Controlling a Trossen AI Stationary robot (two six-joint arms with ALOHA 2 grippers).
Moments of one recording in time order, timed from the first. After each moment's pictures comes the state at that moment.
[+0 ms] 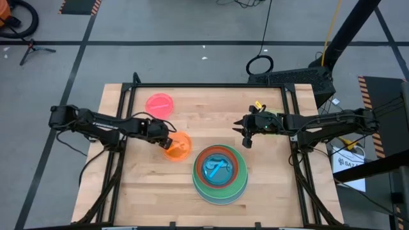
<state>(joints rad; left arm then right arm) 0.07 1.25 0.52 -0.52 -0.13 -0.99 -0.06 1.07 0.59 -0.09 0.18 0.03</state>
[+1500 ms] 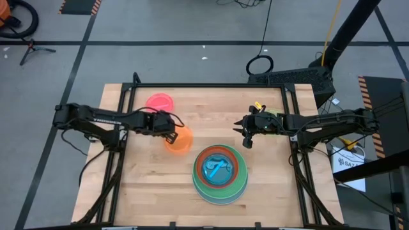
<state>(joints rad) 0.06 1.31 0.83 -0.79 -0.32 -0.85 -0.06 1.07 0.59 -0.10 0.18 0.02</state>
